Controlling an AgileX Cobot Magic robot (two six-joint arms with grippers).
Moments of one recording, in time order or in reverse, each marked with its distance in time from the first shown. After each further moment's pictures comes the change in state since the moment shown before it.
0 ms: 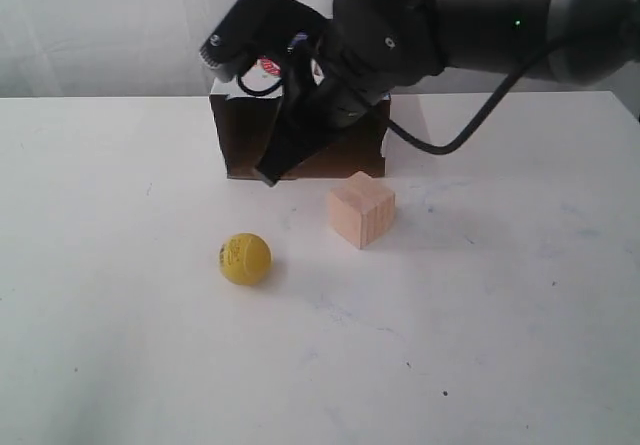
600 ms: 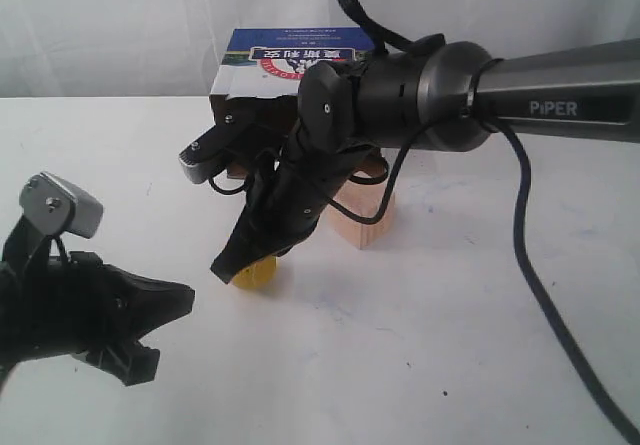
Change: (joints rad) left arm -0.214 0.927 -0.293 1.119 -0.593 -0.557; right arm -0.022 0.227 0.000 0.618 0.024 -0.388
